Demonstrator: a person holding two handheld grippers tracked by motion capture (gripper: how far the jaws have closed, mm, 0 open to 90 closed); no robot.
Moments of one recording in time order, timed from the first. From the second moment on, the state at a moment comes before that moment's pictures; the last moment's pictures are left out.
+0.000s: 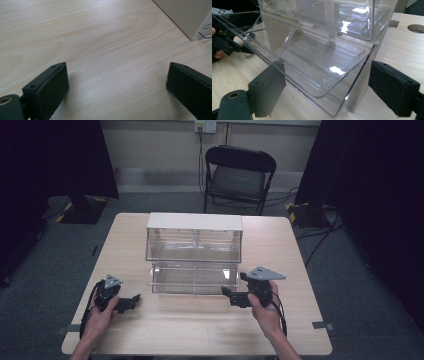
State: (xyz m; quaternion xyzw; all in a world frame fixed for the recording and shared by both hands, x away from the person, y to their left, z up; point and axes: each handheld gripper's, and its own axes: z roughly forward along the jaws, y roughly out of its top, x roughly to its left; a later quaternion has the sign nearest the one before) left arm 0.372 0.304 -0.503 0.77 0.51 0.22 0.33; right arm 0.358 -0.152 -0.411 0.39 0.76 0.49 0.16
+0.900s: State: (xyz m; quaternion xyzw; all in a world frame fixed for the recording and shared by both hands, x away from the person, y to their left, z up) left arm 0.371 0.303 -0.503 0.77 0.51 0.22 0.33; right arm 0.369 -0.148 -0.395 0.38 0.76 0.50 0.18
